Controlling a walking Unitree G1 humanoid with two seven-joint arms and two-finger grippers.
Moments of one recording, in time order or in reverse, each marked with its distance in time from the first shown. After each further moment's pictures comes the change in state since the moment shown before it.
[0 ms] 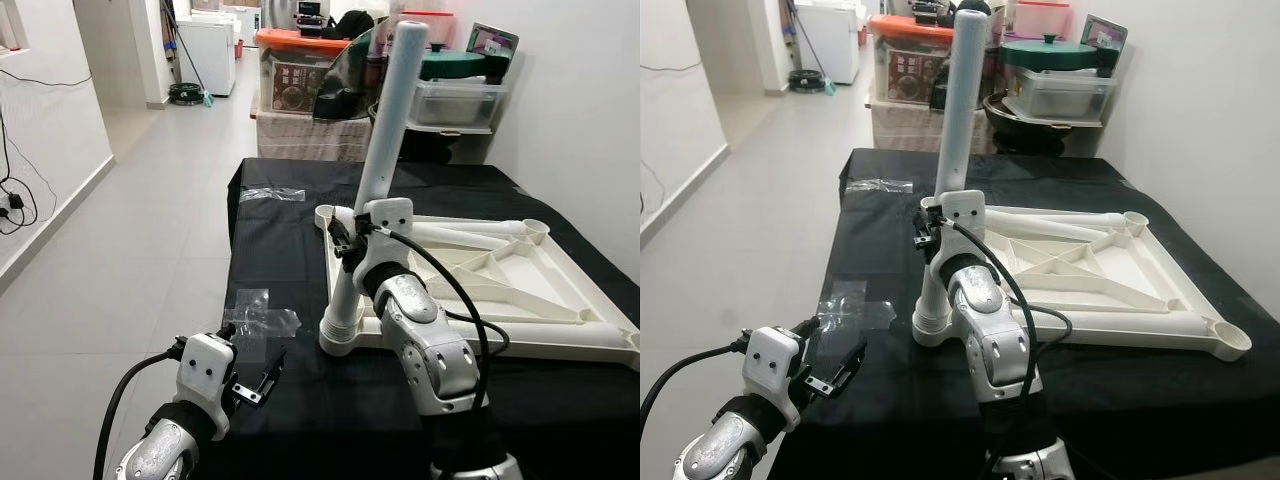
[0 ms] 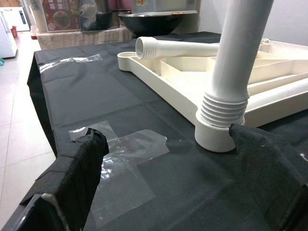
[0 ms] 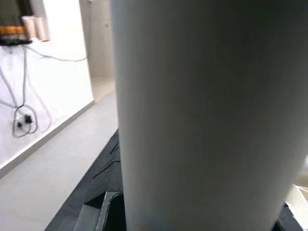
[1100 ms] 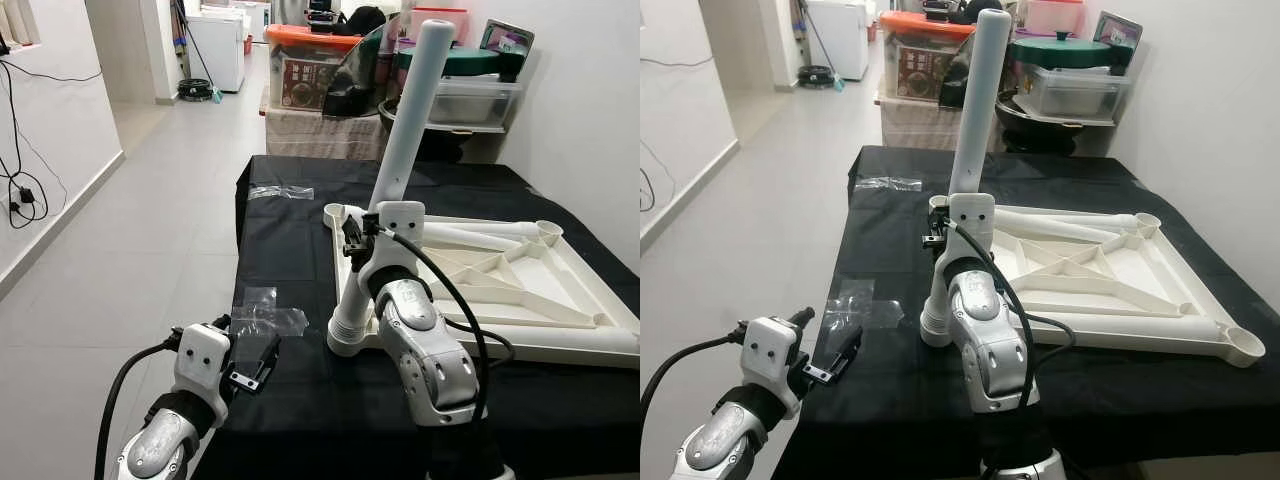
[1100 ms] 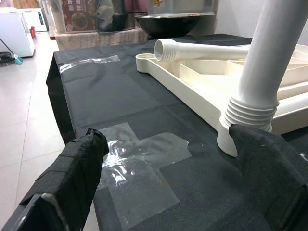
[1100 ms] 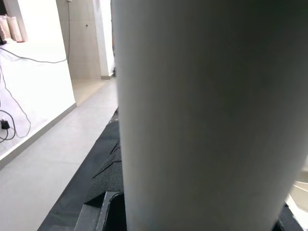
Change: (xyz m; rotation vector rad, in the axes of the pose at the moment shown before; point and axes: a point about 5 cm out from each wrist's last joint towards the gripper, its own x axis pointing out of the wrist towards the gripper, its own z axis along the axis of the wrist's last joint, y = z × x) left arm 0.007 0.006 0.003 0.004 -0.016 0.039; right arm -0.005 0.001 0.005 -0.017 -0.023 -0.092
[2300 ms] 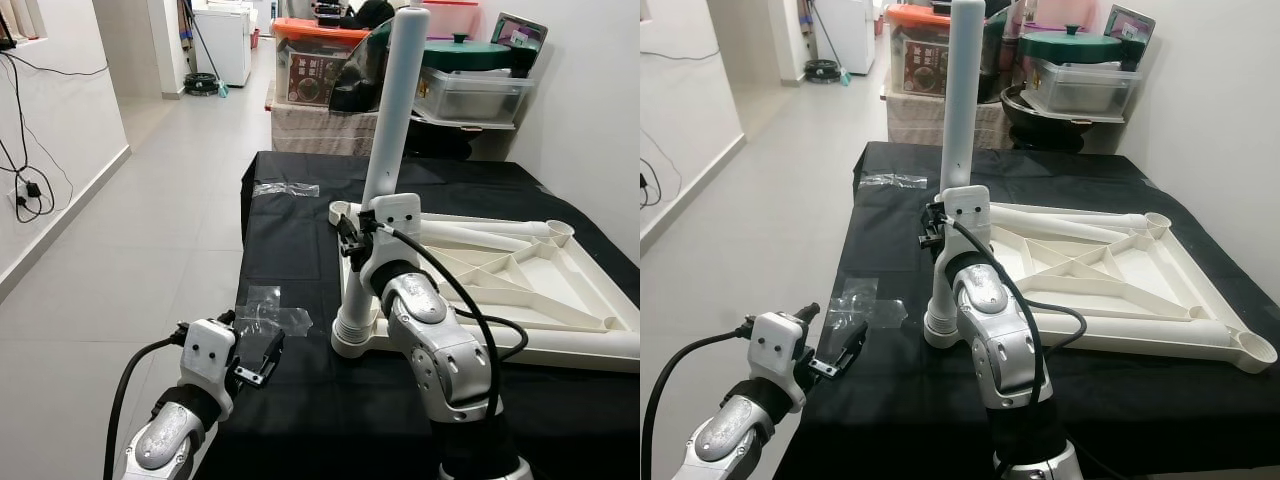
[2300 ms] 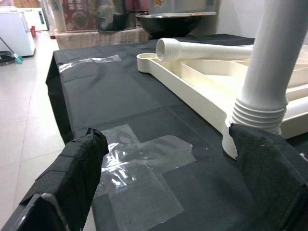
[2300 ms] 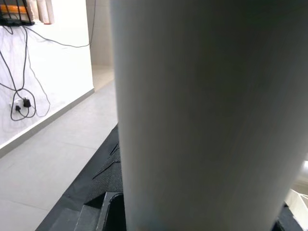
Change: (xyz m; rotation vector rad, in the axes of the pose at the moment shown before) left arm 0.008 -0.003 -0.001 0.000 -0.013 -0.014; right arm -0.002 -0.001 0.011 -0.063 0.022 0.098
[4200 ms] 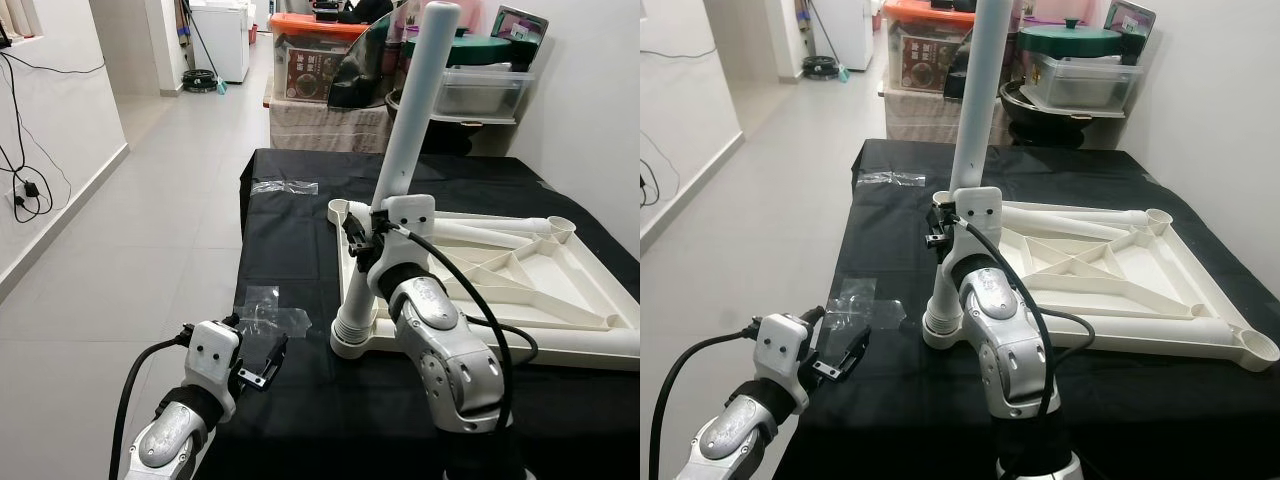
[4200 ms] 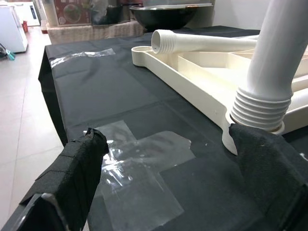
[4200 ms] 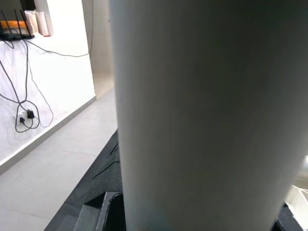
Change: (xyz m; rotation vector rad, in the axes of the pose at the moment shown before) left arm 0.004 0.003 -0.003 0.018 0.010 -0.005; right arm -0.009 -0.005 0.003 0.054 -0.029 -0.002
